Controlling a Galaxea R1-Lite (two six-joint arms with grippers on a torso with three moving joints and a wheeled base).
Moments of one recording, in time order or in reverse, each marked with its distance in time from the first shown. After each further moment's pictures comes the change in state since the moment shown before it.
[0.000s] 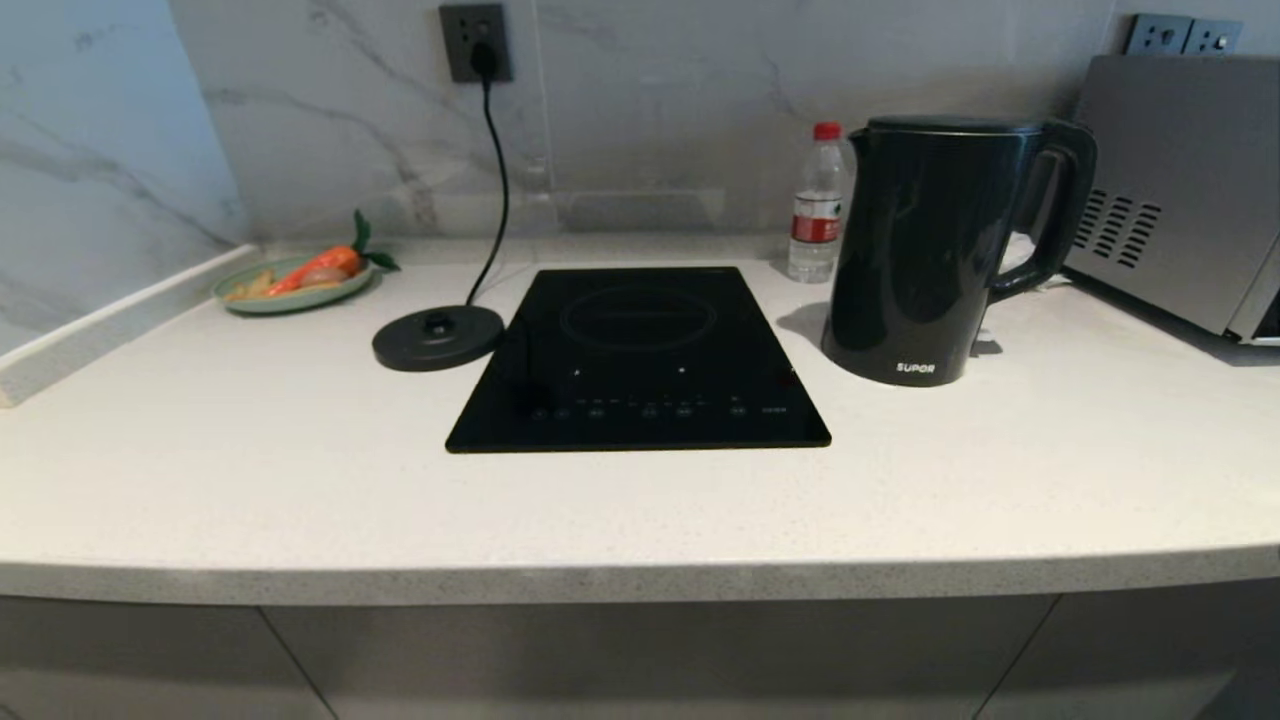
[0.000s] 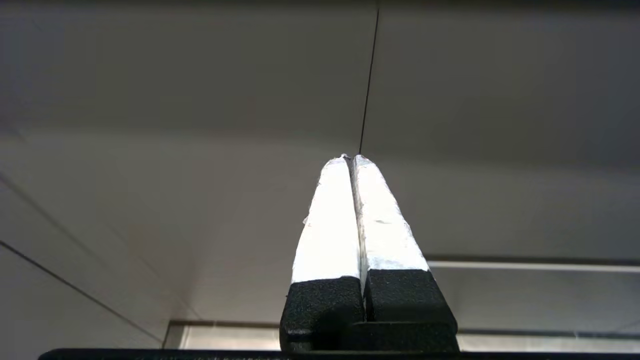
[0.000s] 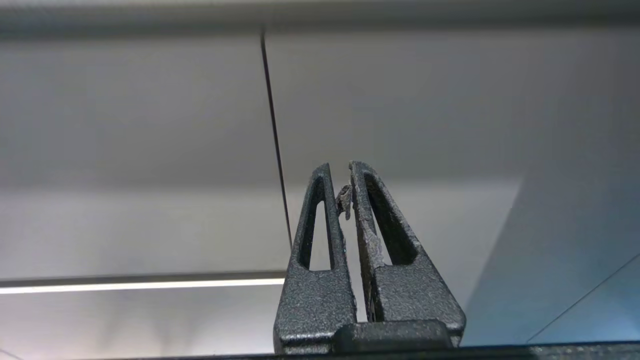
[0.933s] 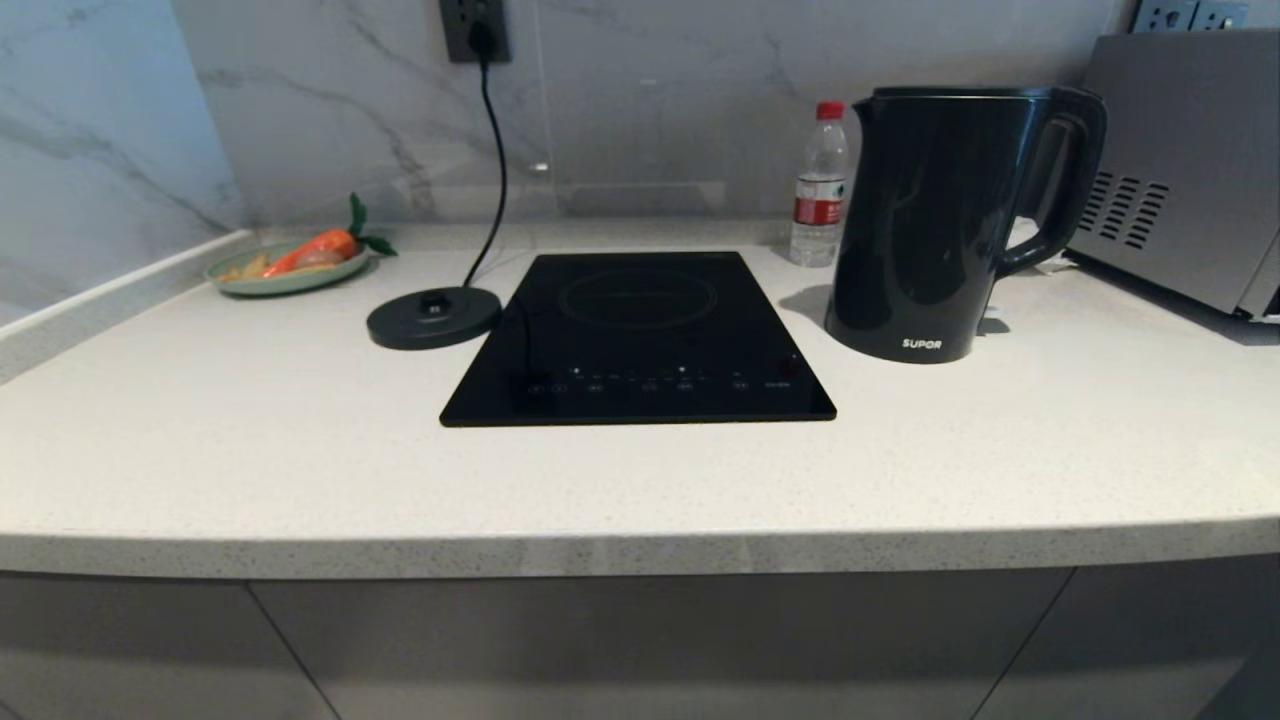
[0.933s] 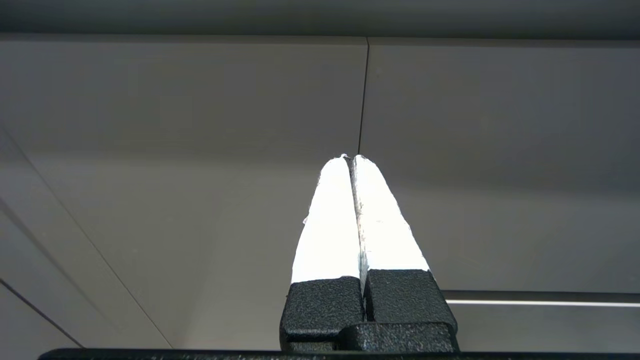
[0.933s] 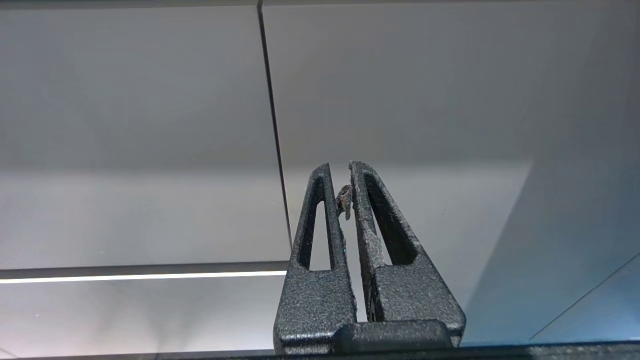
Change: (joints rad) left arm -0.004 -0.159 0.000 -0.001 0.000 0.002; right arm 0.000 0.000 0.000 0.000 0.000 -0.003
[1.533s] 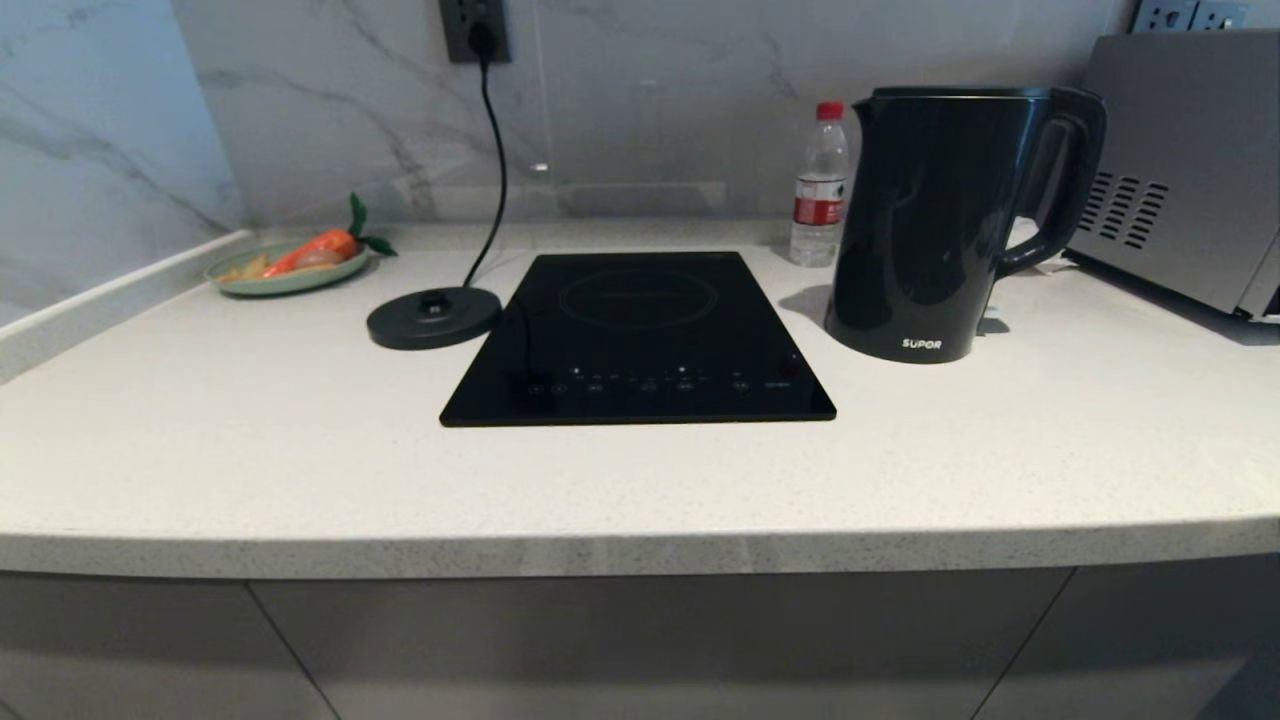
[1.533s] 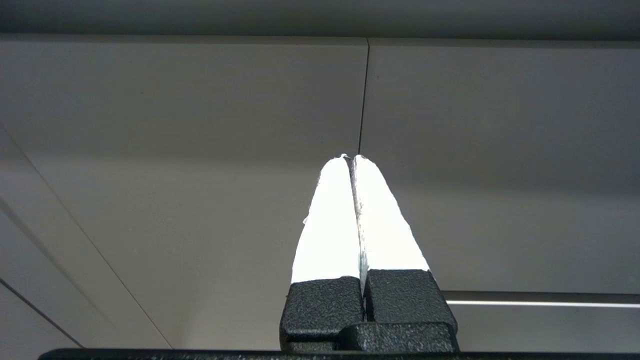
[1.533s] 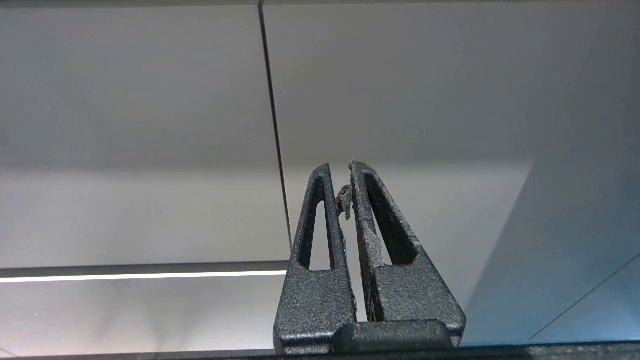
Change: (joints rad) left arm 0.000 -0.001 0.000 0.000 0.000 0.000; right arm 0.000 0.000 0.000 -0.001 0.001 -0.002
